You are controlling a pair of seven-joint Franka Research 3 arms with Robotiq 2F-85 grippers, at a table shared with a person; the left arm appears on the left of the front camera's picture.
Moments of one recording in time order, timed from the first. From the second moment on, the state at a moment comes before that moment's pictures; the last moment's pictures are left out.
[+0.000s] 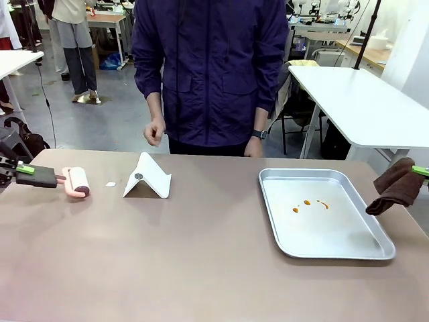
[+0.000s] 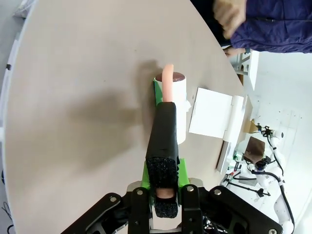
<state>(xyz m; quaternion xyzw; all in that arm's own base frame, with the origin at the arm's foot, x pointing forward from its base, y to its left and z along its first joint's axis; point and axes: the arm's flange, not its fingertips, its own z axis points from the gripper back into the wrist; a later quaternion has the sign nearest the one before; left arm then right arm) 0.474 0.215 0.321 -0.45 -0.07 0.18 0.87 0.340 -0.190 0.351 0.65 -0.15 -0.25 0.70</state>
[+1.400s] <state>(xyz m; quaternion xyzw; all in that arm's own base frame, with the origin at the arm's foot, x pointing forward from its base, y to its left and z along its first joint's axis) 0.544 0.123 0.330 -0.44 -0.02 0.16 0.88 0.340 -0.190 0.351 0.65 -0.15 -0.25 0.70</state>
